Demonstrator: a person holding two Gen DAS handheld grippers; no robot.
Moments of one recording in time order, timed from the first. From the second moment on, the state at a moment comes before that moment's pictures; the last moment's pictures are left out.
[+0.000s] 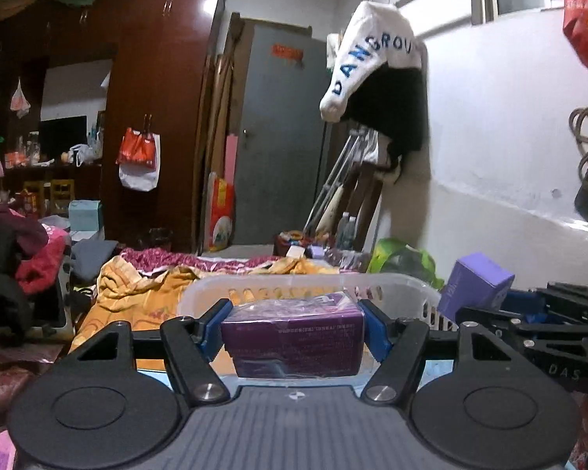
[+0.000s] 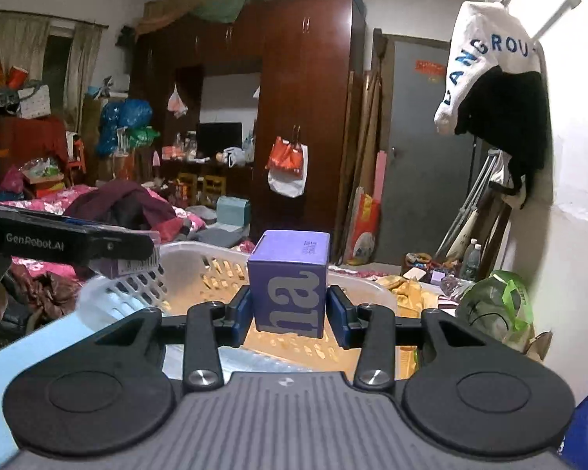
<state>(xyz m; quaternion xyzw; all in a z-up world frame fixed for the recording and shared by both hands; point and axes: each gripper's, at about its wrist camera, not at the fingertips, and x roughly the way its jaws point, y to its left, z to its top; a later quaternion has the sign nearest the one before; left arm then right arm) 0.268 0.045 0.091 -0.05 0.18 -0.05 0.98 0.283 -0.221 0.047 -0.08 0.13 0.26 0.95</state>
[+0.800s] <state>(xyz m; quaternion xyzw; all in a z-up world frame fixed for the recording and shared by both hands) 0.097 0.051 0.003 -0.04 0.15 -0.10 0.98 0.146 -0.292 -0.041 -0.01 0.11 0.23 0.97</state>
